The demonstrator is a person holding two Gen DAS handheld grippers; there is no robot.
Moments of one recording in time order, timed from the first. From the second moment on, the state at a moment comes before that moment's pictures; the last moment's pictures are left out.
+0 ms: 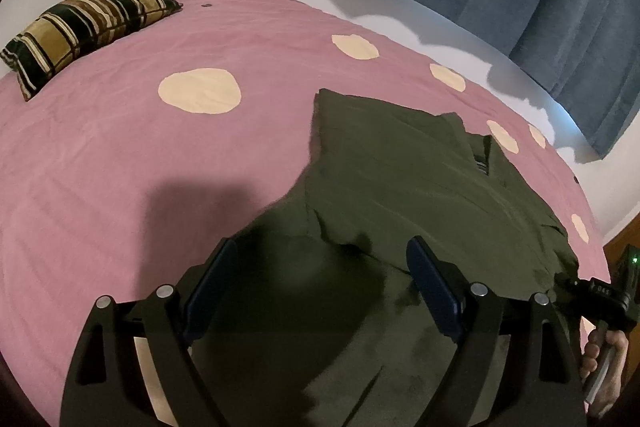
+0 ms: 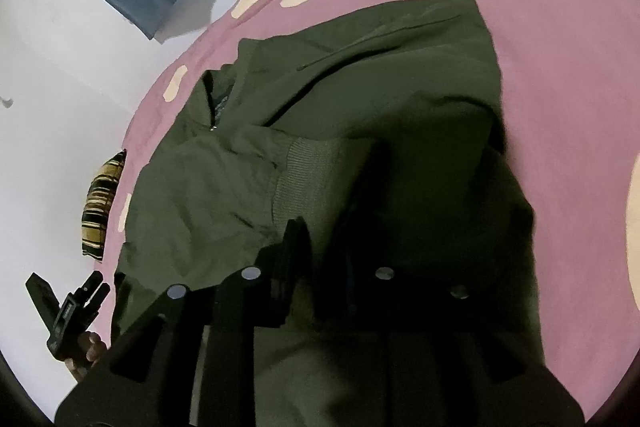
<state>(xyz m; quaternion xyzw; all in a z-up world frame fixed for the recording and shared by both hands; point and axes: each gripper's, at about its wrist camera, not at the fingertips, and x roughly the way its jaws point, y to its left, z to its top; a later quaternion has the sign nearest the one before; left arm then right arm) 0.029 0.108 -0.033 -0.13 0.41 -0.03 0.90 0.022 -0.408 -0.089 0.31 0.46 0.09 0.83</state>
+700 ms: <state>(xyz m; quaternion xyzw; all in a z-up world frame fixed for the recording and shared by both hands) -0.024 0.148 -0.032 -0.12 0.43 -0.13 0.89 -0.117 -0.455 -0.066 0.30 0.45 0.08 0.84</state>
